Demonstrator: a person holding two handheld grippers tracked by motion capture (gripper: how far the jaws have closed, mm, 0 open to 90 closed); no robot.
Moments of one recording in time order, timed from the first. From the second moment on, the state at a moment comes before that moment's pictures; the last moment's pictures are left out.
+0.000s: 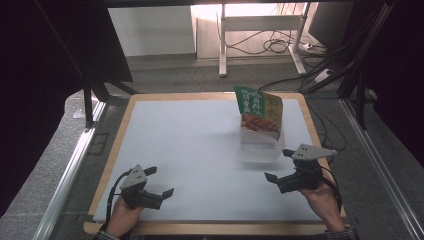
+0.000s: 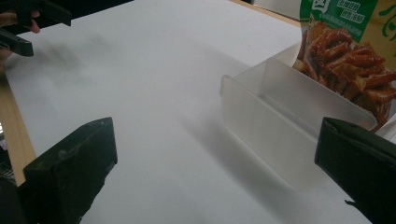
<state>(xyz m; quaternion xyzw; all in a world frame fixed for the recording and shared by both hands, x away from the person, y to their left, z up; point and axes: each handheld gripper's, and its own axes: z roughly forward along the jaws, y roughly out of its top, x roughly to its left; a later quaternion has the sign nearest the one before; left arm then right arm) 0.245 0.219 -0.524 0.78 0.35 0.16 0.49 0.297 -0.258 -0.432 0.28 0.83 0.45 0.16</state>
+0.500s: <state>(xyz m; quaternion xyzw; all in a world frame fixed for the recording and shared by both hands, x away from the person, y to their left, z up) 0.245 0.218 -0.525 0.79 0.34 0.16 0.48 0.282 -0.267 -0.461 0.29 0.83 0.46 0.16</state>
